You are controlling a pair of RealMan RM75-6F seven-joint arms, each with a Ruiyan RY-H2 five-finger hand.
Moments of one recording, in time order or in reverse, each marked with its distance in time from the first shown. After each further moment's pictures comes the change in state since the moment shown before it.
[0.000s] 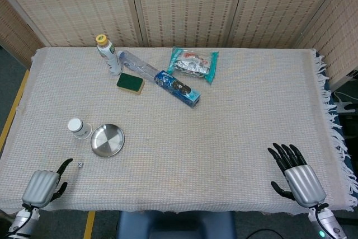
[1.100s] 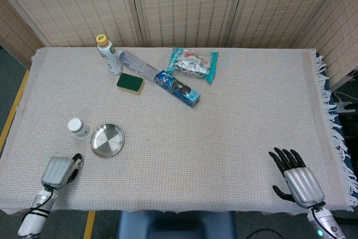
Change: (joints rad) left arm -0.121 -0.193 -0.049 0.266 -0.087 -0.123 0.027; right arm 0.011 0.031 -0.008 -0.078 0.123 -0.105 -0.085
